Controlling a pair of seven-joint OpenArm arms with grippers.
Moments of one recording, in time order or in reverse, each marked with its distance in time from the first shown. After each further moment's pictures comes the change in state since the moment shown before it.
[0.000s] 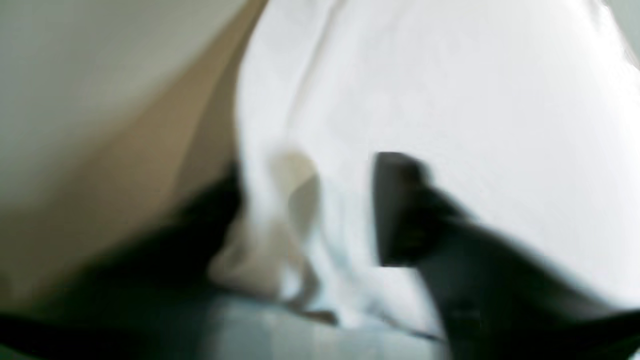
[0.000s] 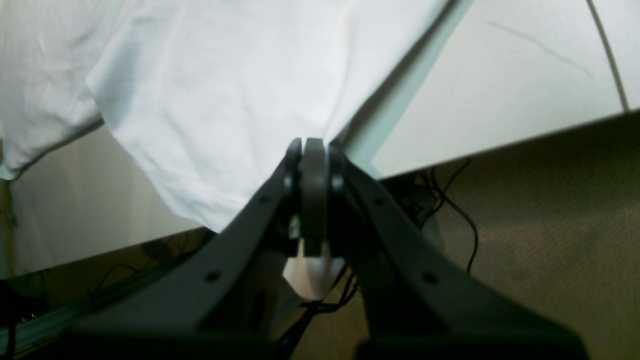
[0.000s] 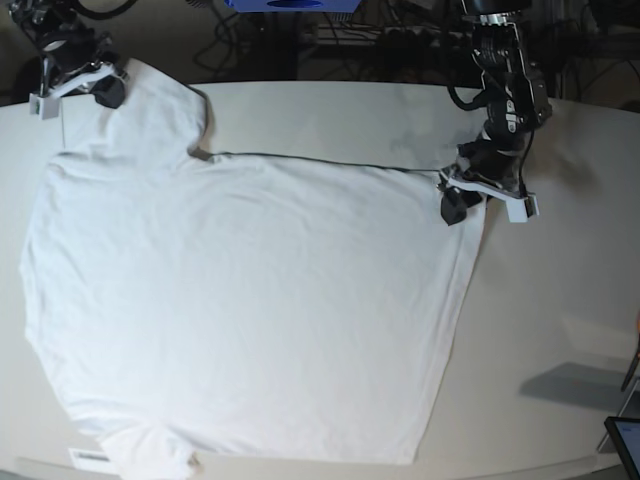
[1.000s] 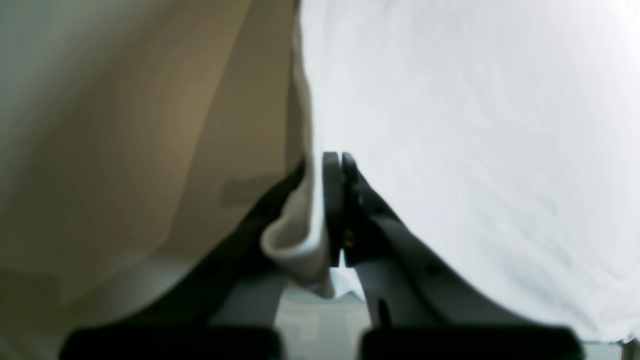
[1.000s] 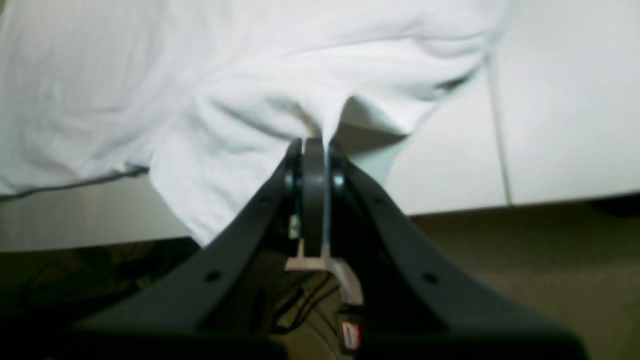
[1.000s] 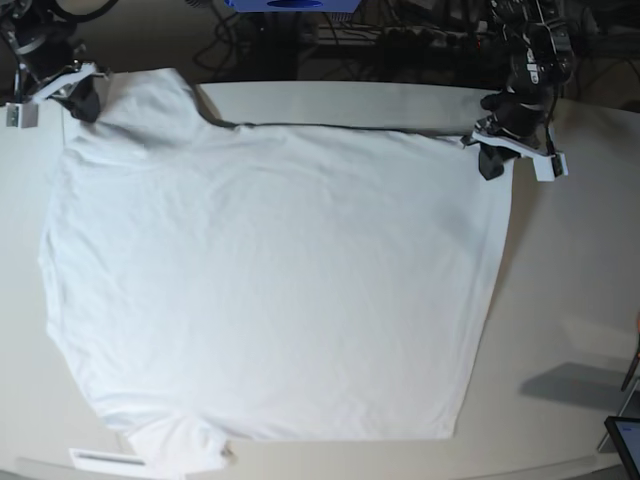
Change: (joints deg) left arm 13.7 -0.4 -7.2 16.7 1.1 0.5 4.1; right arm -0.6 1.7 4.3 7.0 0.0 7.5 -0.5
